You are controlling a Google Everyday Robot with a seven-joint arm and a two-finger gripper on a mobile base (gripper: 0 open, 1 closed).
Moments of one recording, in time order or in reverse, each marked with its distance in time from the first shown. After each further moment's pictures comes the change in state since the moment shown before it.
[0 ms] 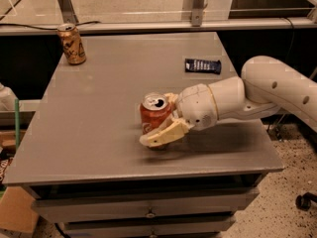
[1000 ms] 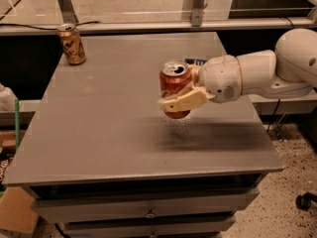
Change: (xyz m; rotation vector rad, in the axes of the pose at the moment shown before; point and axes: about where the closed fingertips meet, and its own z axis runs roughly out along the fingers) arm -0.040 -0.040 -0.067 0.180 -0.009 0.002
